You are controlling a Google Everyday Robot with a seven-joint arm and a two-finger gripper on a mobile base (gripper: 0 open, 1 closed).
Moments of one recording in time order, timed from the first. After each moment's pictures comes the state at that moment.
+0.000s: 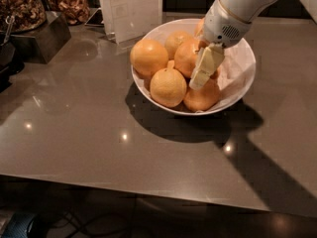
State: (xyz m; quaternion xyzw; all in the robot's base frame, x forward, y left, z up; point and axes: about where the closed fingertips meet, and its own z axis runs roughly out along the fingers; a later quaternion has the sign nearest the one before) arm 0.583 -0.095 0.919 -0.66 0.72 0.11 0.19
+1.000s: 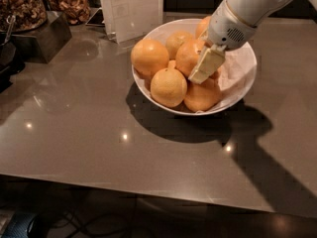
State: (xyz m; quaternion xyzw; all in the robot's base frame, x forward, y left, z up) arm 0.580 -0.109 0.919 -0.64 0.73 0.12 0.21
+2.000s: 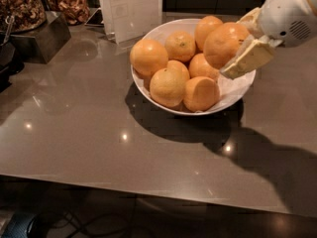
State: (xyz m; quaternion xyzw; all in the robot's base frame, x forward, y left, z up) arm 0.519 -0.145 0.988 -0.61 0.72 0.11 0.32
